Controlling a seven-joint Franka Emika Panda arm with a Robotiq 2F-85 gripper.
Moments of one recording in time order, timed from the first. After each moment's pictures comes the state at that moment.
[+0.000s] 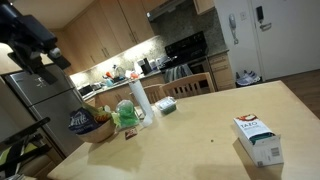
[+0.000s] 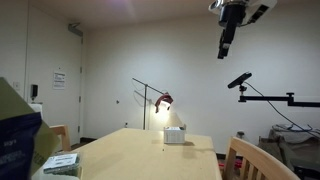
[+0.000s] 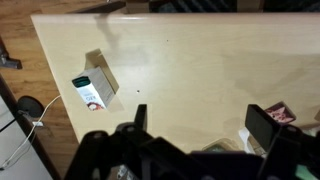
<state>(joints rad) 0.04 -0.62 -0.01 -2.47 -0.13 2.11 -0.19</state>
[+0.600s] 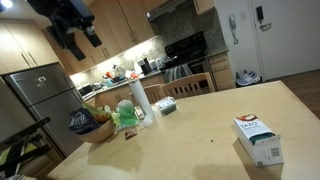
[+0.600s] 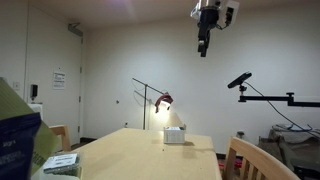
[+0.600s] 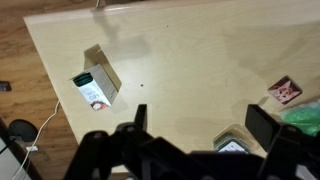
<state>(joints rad) 0.03 -0.31 -0.09 -2.12 -0.05 1.98 -0.21</state>
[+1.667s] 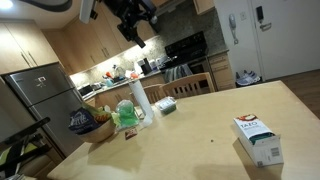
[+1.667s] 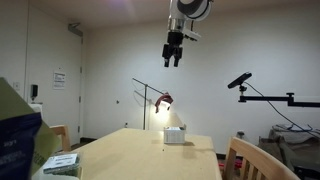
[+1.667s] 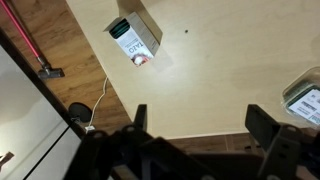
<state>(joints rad) -0.02 0.15 -0.07 -1.70 -0.19 2.13 0.01</state>
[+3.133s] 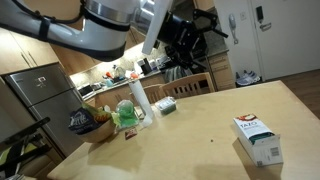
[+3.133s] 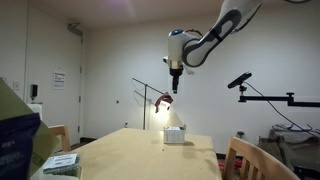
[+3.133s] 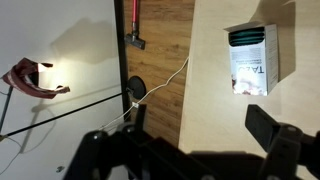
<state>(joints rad) -0.10 0.41 -0.14 -1.70 -0.83 2.44 -0.03</state>
